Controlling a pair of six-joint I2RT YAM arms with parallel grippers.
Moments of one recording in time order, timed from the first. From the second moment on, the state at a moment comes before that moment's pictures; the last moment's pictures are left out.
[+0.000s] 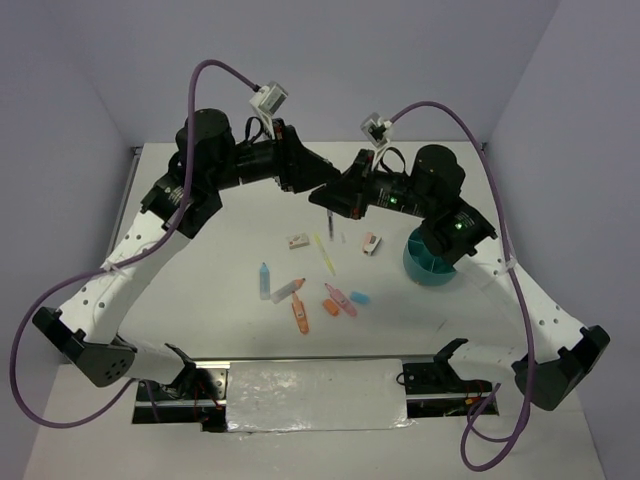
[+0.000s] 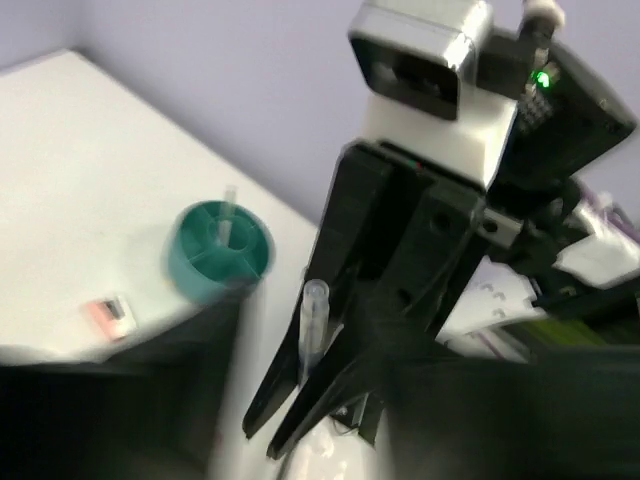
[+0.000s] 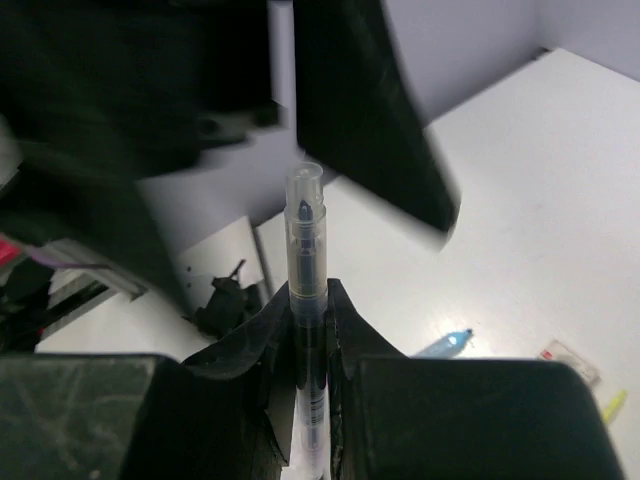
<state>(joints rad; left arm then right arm) -0.61 1.38 1.67 -0.28 0.60 -0.53 0.60 1.18 1.32 -0.12 -0.64 0.43</state>
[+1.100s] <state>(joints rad) -0.47 1.03 1.18 -0.70 0.19 -0.57 0.06 0.95 0.59 0.17 0.40 0.27</state>
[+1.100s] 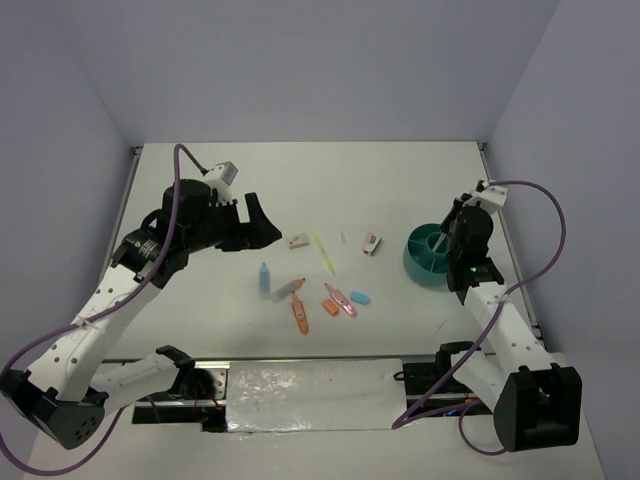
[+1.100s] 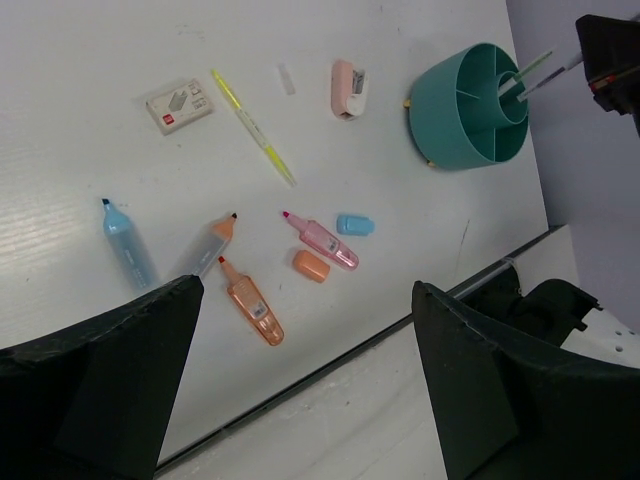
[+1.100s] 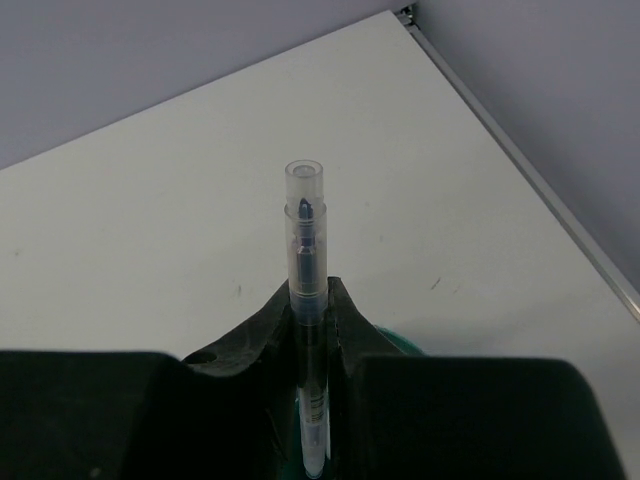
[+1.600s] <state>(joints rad) -0.47 1.08 1.19 -0.67 0.22 -0.56 0.06 0.88 0.46 0.25 0.34 0.29</state>
